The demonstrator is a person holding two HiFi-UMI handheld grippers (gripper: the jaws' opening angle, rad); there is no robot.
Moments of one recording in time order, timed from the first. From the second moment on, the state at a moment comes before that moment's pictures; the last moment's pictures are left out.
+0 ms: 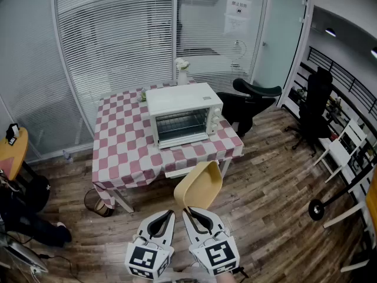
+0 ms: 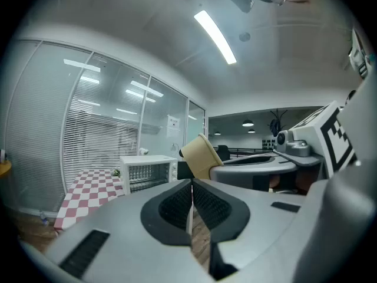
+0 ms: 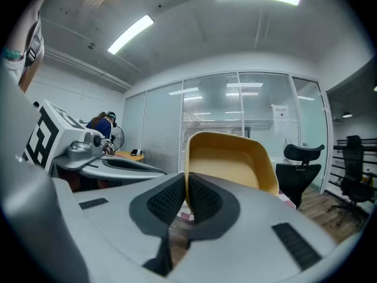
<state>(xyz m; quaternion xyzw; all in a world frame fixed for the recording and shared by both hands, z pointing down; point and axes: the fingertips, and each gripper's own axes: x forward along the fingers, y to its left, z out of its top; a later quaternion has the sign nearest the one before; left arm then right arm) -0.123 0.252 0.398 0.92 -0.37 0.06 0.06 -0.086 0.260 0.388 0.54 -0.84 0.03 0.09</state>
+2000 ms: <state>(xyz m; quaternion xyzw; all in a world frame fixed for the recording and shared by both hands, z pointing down) -0.048 0.111 0.416 0.93 -0.34 0.06 0.09 -0.012 0.123 0.413 0.55 -0.83 0.04 0.08</state>
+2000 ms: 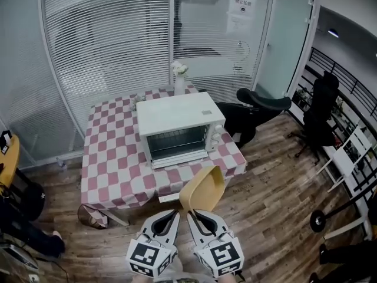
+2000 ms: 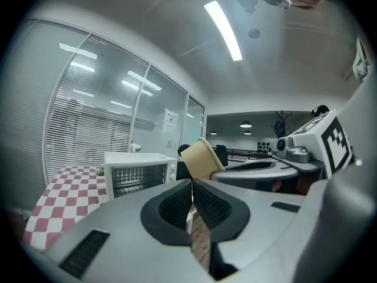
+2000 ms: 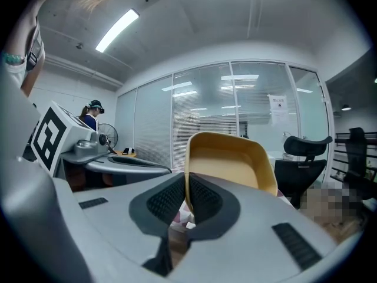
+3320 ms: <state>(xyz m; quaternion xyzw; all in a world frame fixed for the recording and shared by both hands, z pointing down) -0.082 -0.028 0.417 0.91 -0.40 0.06 0.09 -0.039 -0.020 0.421 0.50 -0.86 0.05 0.09</state>
